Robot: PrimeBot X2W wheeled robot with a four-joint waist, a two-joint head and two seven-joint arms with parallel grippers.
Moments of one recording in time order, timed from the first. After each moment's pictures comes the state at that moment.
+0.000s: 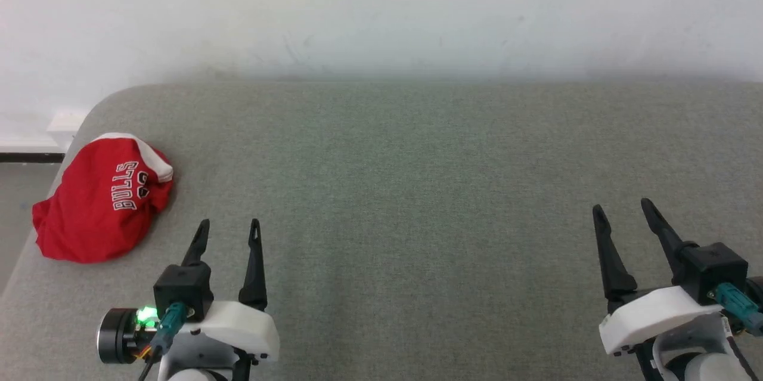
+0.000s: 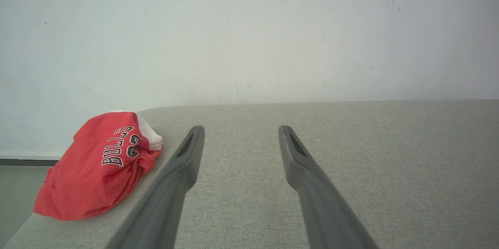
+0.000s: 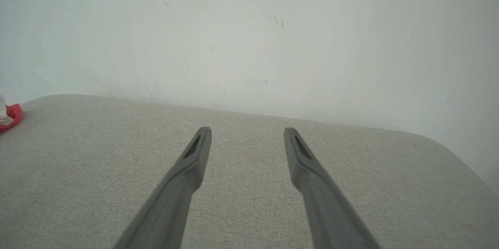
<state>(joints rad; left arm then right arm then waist) 0.01 0.06 -0.03 -0.01 -0.01 0.07 -0.05 0.02 -0.05 -0.05 -0.03 0.03 0.13 -0.05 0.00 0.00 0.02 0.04</state>
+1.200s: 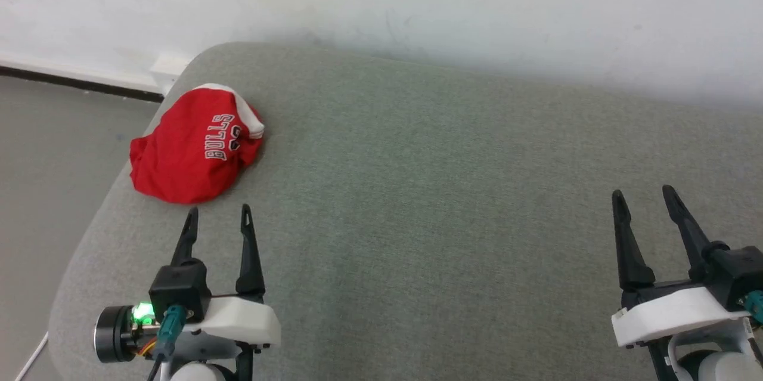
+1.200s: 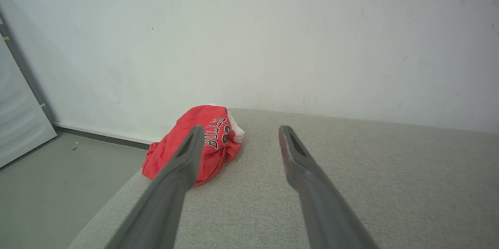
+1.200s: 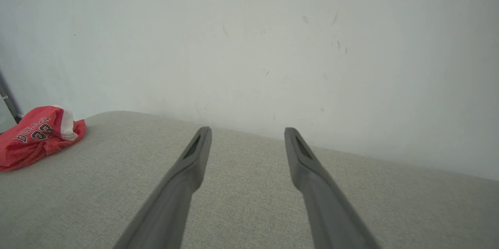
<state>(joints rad) -0.01 0.06 -0.06 -0.02 -0.01 0.15 -0.12 0.02 -0.05 -0.08 -0.06 0.07 0.13 -0.12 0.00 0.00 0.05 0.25</state>
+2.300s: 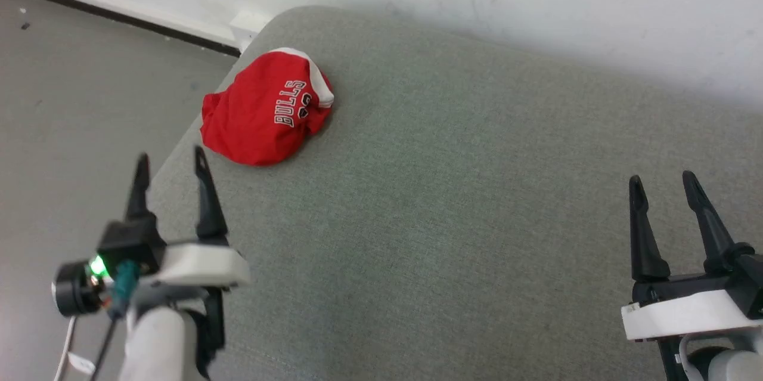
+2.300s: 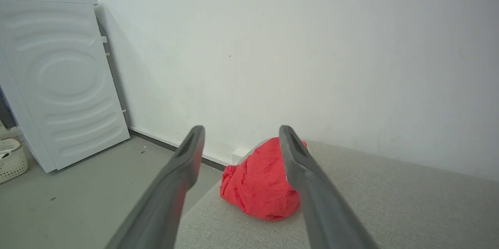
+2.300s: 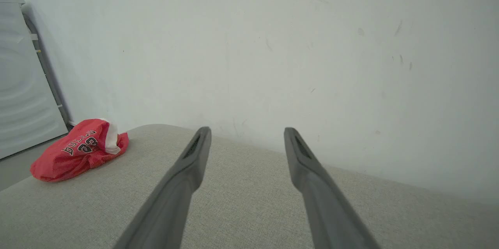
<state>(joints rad) -0.15 0.07 0.01 0.03 -0.05 0.19 -0.19 0.02 -0.05 -0.09 -0.11 0.08 0.13 -0.19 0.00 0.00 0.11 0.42</state>
